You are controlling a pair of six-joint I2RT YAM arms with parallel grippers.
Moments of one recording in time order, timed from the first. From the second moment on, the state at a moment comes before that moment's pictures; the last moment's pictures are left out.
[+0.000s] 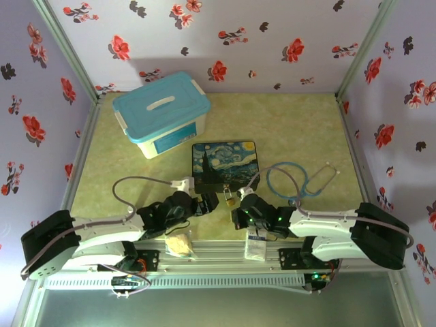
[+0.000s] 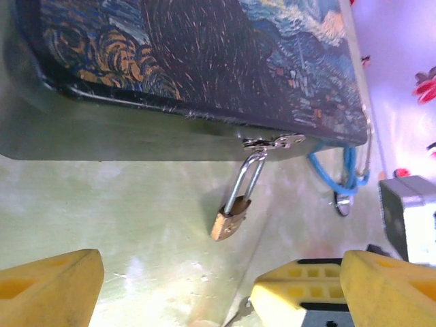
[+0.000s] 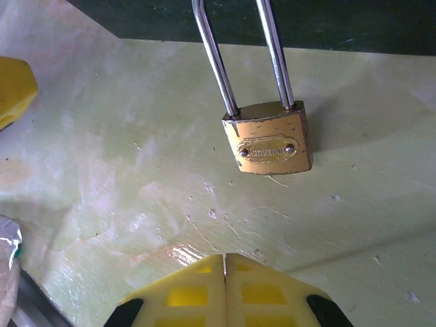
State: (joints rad) left arm -1.11 1.13 0.32 0.29 -0.22 -1.13; right arm 1.09 1.19 0.35 0.04 0.05 0.79
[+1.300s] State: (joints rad) left arm -1.27 1.44 0.24 1.13 -0.57 -1.80; right arm 1.11 1.33 0.42 0.62 0.15 0.82
